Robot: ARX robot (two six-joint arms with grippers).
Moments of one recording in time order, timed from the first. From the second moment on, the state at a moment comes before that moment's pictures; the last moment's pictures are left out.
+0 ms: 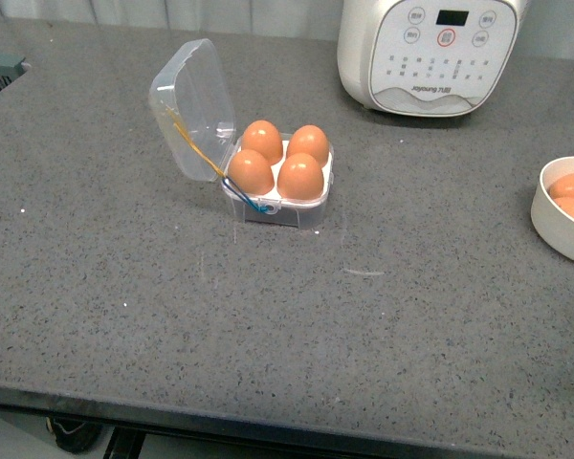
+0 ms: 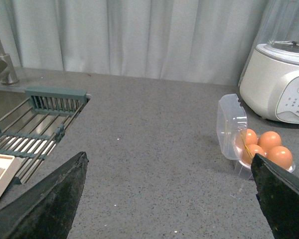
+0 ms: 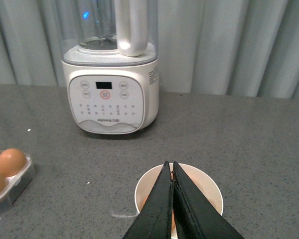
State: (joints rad) left arm 0.00 0.00 0.01 0.00 0.00 0.00; right arm 0.01 0.92 0.04 0.86 0.01 -0.01
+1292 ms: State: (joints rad) left arm 0.00 0.00 0.01 0.00 0.00 0.00; right arm 0.00 0.22 0.01 0.22 0.00 -0.01
